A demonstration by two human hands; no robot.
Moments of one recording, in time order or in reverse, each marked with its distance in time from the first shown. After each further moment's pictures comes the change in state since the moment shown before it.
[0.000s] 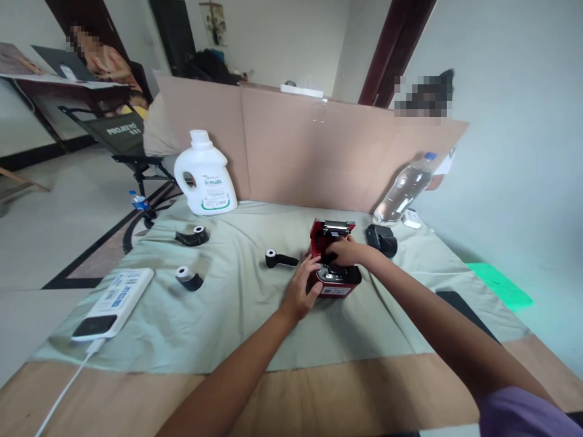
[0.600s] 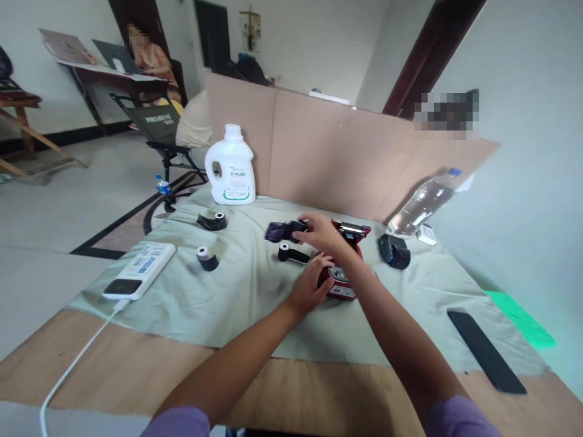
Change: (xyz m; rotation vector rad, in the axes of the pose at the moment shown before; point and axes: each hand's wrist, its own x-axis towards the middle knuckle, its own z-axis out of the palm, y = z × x) left_hand 0.001 0.001 0.001 -0.016 0.026 0.019; right_hand 0.012 -0.104 -0.050 0.872 0.501 -0.174
